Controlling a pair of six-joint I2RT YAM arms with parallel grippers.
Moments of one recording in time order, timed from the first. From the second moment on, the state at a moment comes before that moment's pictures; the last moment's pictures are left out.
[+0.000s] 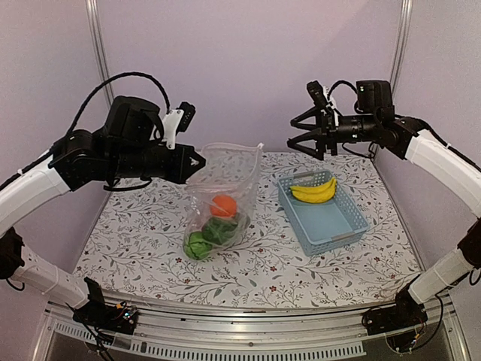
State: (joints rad) left arm -0.97 1.29 1.45 -0.68 -0.19 -0.40; right arm 0.55 1.47 1.49 -0.35 -0.82 -0.34
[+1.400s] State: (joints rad) left arm -0.97 1.34 1.34 -0.66 -0.14 -0.40; right arm 0.26 1.91 1.50 -0.38 -0.14 -0.43
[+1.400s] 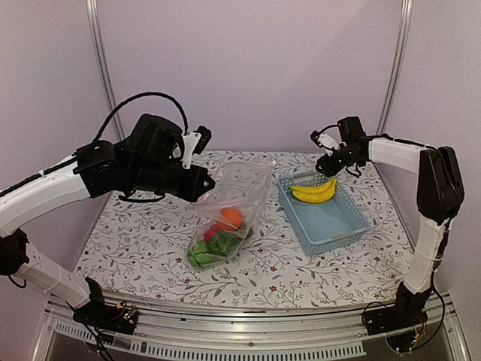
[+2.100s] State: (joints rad) left arm -0.98 1.31 1.33 -0.66 -0.15 -0.41; right arm 0.41 2.03 1.43 -0.39 0.15 -0.56
